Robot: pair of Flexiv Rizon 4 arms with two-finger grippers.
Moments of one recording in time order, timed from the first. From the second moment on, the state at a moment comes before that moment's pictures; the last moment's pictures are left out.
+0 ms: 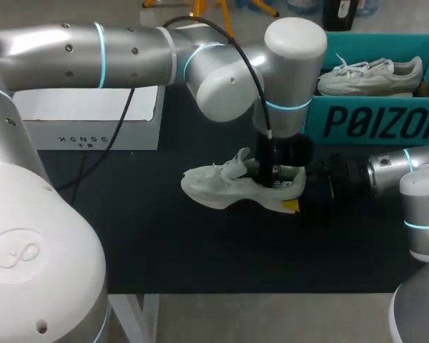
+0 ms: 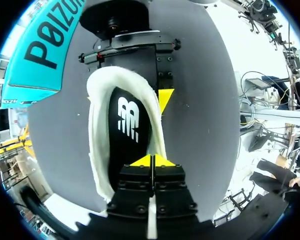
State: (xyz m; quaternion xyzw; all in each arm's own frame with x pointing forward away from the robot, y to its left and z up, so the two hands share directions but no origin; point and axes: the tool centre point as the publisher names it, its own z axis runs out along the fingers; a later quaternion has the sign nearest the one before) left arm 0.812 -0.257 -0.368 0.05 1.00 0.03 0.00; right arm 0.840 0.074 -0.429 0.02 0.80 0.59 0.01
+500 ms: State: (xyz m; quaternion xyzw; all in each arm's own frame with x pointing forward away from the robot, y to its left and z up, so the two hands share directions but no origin) left arm 0.818 -0.251 -0.380 0.05 1.00 0.04 0.00; right arm 0.840 0.074 -0.429 0.02 0.80 0.59 0.01
